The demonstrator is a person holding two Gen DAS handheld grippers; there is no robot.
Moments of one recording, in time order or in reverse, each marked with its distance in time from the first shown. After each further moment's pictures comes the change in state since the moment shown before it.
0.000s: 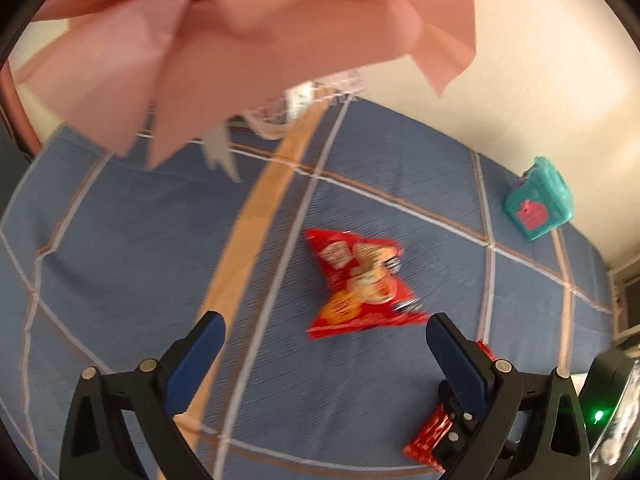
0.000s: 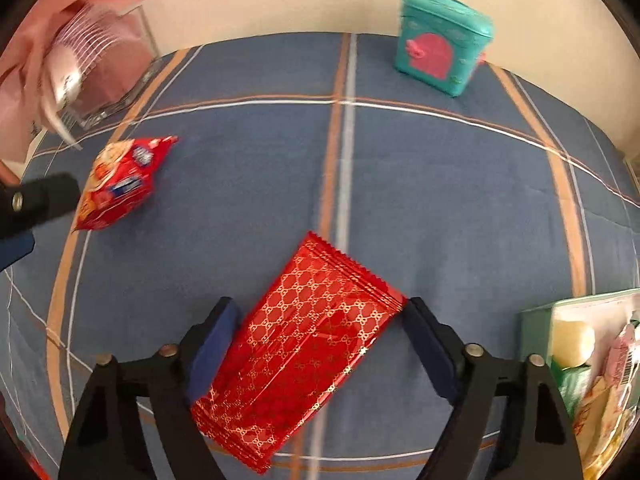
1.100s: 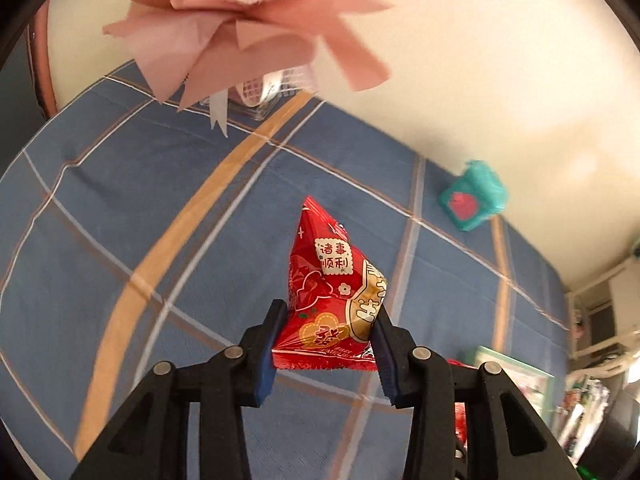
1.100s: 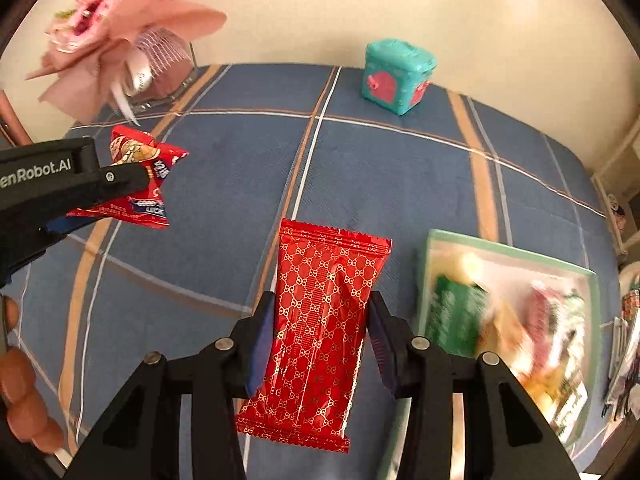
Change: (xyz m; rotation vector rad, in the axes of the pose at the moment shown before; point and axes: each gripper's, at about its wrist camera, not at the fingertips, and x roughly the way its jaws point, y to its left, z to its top) left arm -0.088 -0.040 -0.091 -0.131 -0.101 -0.099; right arm -0.111 -0.039 -0.072 -0.097 -0.075 -0.004
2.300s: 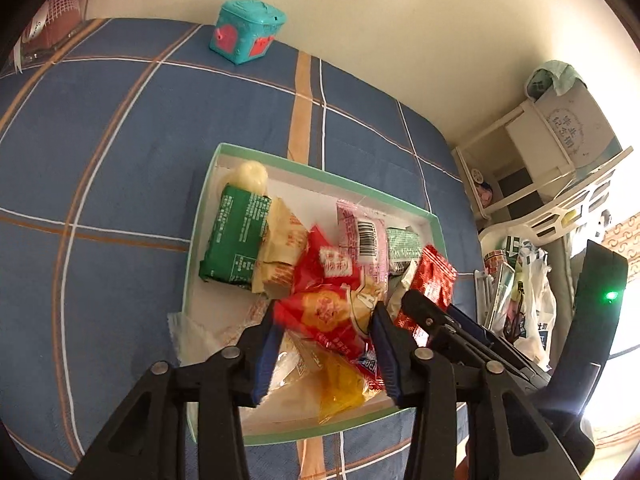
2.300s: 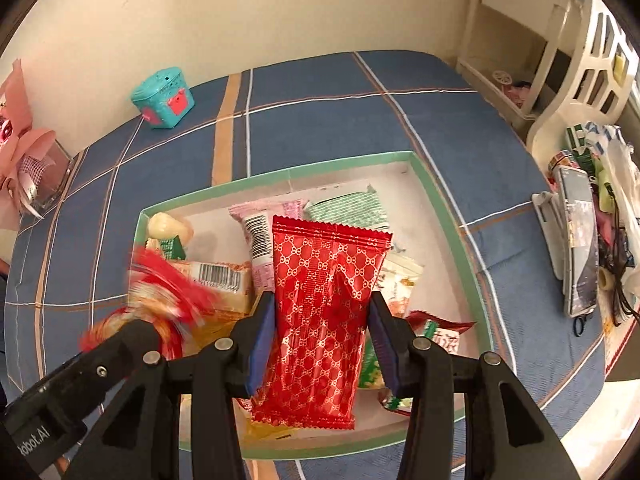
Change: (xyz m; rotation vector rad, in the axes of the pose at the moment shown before) left arm 0.027 -0.182 -0.151 0.255 0.285 -0.316; right arm -0.036 -0.227 -0.086 0.383 -0.005 -0.080
